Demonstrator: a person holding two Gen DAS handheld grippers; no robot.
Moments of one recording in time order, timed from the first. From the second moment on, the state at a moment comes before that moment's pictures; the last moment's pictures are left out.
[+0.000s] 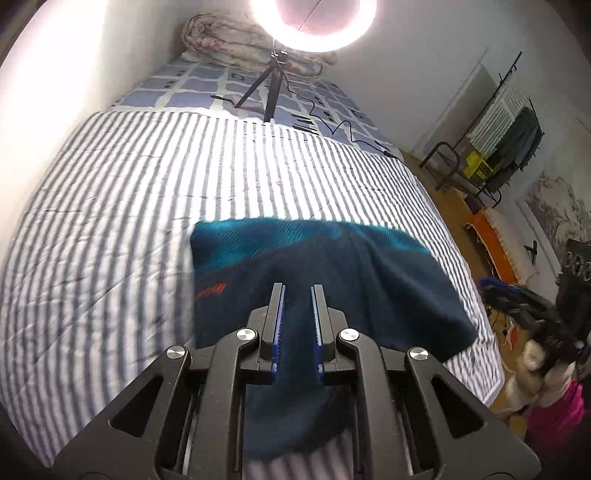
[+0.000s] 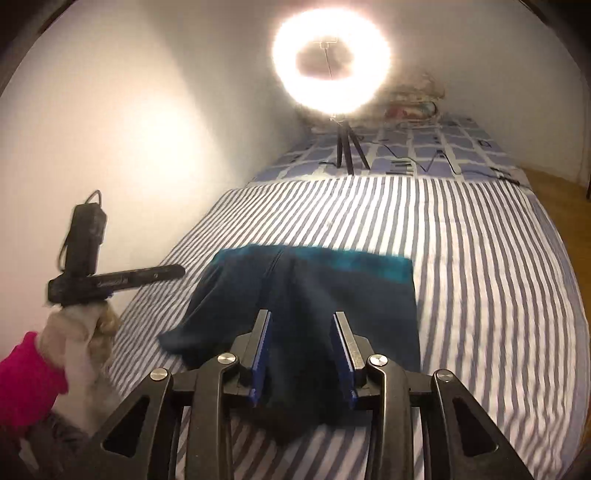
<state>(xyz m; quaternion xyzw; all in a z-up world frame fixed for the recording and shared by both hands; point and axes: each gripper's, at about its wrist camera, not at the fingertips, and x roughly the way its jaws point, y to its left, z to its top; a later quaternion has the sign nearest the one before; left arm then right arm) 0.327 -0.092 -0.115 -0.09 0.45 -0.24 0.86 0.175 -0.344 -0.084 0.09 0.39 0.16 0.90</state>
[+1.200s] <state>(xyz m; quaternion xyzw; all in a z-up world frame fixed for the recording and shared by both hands) 0.403 -0.054 -0.202 -0.04 0.47 -0.10 0.88 0.203 -0.237 -0.183 -0.03 0.48 0.22 0.85</state>
